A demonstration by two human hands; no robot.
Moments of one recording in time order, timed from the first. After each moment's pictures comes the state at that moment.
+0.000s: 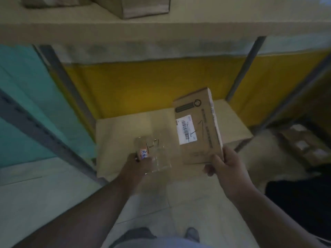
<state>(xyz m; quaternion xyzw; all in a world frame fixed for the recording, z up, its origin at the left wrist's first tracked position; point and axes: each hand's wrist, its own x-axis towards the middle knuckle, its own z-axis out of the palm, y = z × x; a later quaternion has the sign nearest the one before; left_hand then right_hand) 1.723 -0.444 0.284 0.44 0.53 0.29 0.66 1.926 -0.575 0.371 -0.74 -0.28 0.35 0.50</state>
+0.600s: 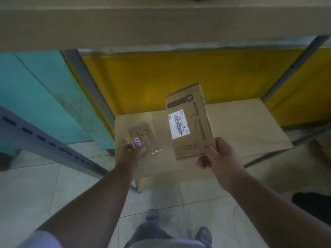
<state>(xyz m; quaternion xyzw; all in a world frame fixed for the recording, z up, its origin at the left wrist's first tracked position) 1.668 -0.322 0.220 0.38 0.69 0.27 0.56 1.893 -0.437 0.323 -0.70 -0.28 0.45 0.49</state>
